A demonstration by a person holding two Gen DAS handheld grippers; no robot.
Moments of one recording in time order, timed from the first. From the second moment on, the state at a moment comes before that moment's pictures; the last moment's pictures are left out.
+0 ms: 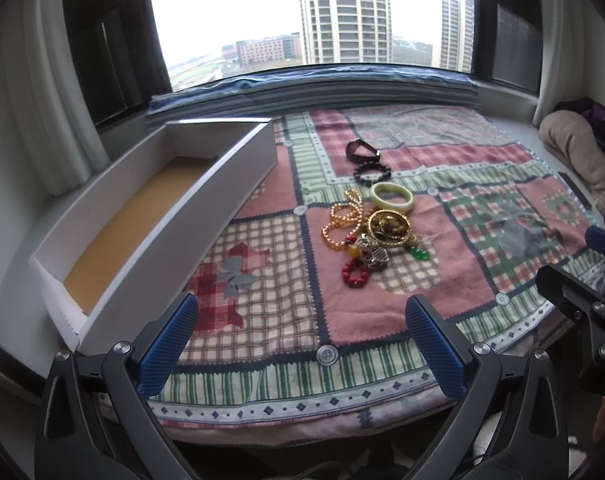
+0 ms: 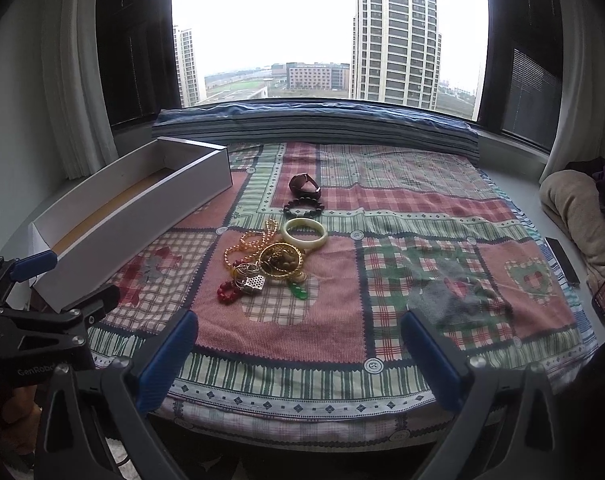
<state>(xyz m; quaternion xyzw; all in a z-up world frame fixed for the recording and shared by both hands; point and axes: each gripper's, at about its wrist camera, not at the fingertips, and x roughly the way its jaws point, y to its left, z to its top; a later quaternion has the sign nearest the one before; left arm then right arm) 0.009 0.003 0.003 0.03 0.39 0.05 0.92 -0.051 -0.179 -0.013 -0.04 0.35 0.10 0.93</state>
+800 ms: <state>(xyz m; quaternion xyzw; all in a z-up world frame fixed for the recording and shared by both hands) 0.009 0.002 0.002 0.04 0.39 0.05 0.92 -0.052 -0.180 -0.015 -0.04 0.35 0.09 0.93</state>
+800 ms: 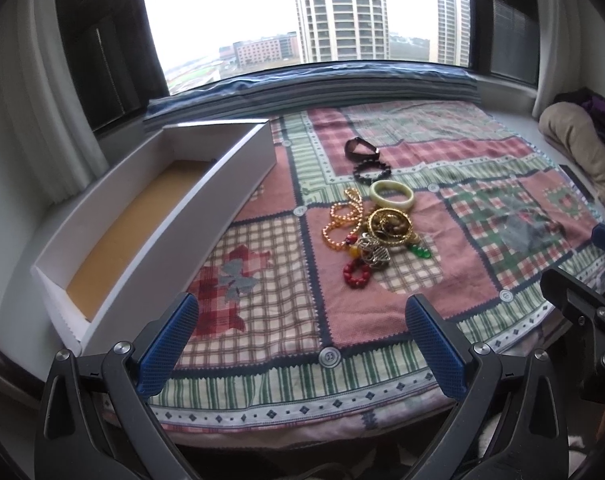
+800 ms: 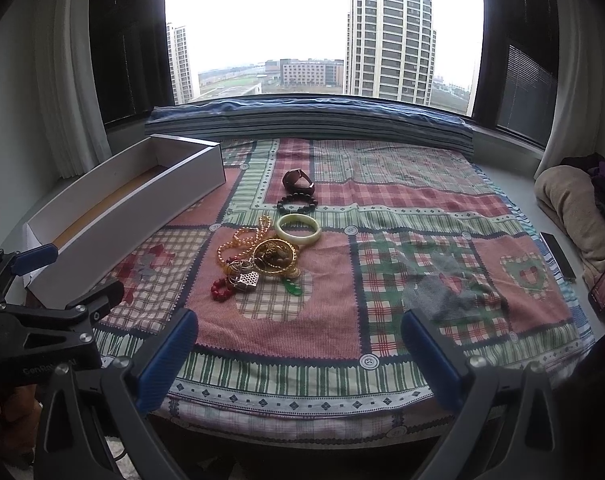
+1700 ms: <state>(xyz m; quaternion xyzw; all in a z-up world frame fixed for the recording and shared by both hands) 0.014 0.005 -0.006 0.04 0.40 0.05 0.91 -0.049 -0.172 -0.018 -0.05 0.36 0.10 0.93</state>
